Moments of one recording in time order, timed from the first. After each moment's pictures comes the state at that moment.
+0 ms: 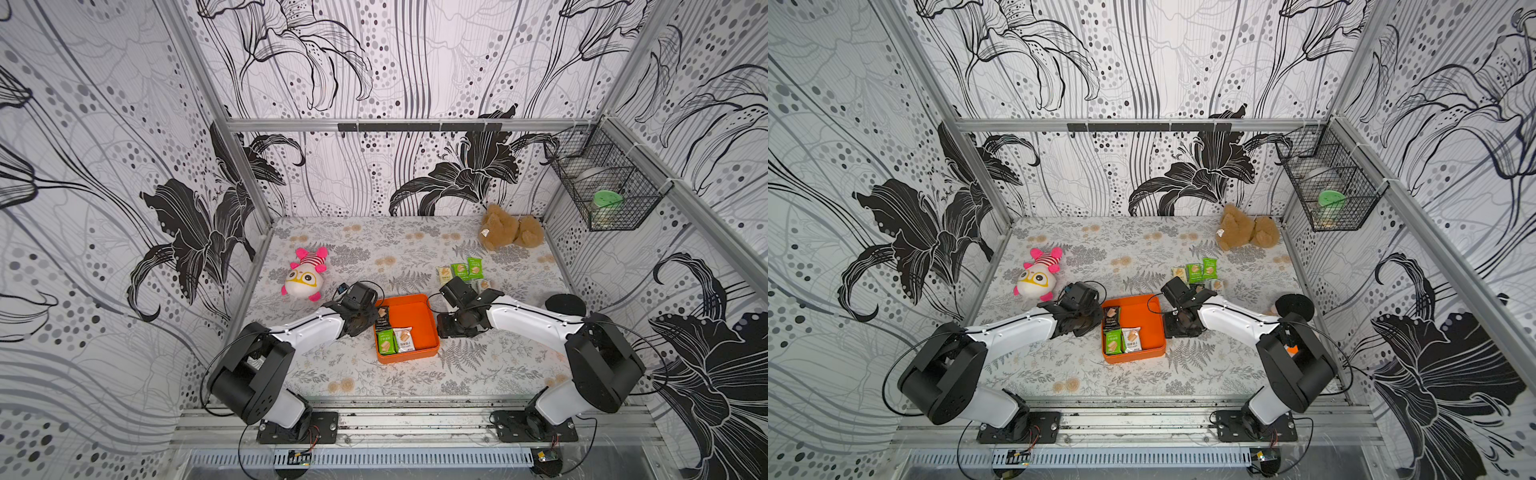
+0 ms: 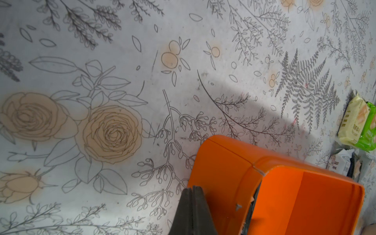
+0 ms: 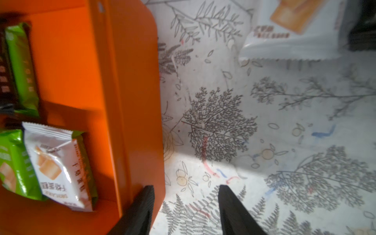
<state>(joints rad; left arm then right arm) -0.54 1.51 0.75 -0.29 -0.08 -1.11 0.69 1.56 0.93 -0.63 -0.08 0.55</state>
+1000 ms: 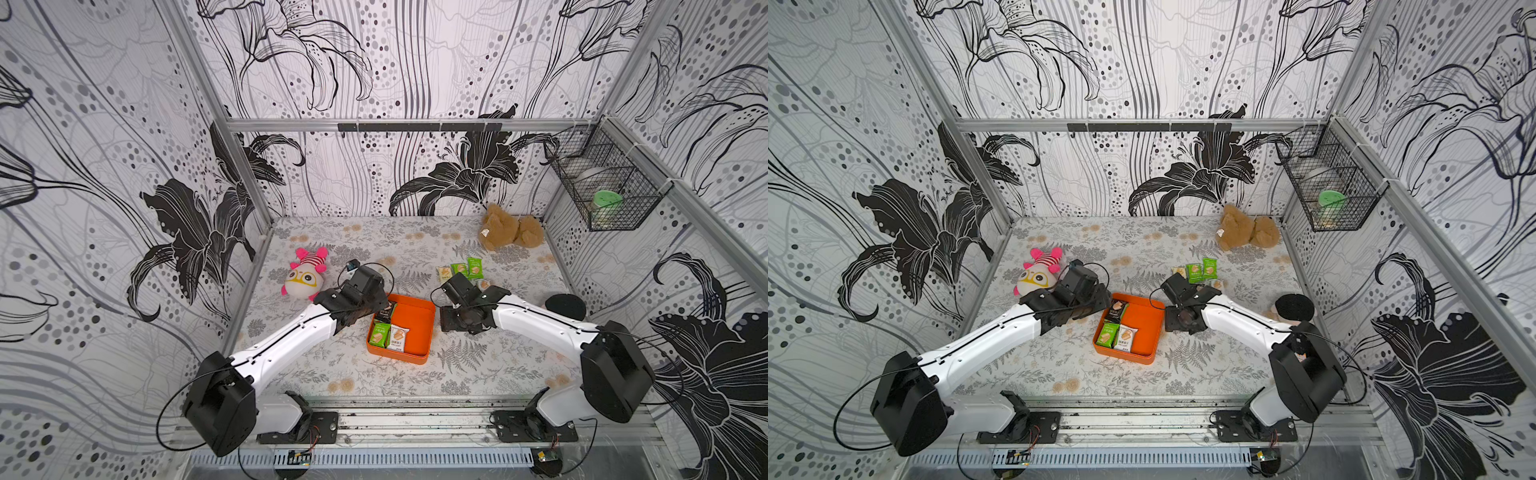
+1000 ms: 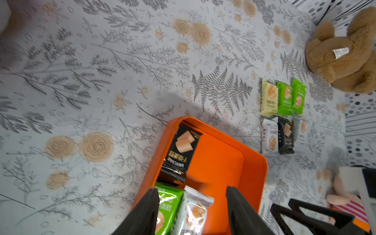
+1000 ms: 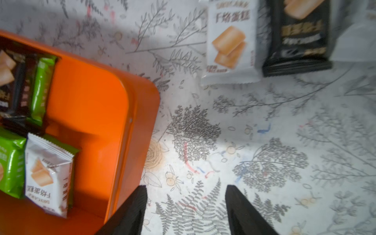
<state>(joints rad) -0.67 1.32 0.96 -0.55 -0.17 -0.92 0.66 1.47 0.97 -0.70 0.08 0.61</state>
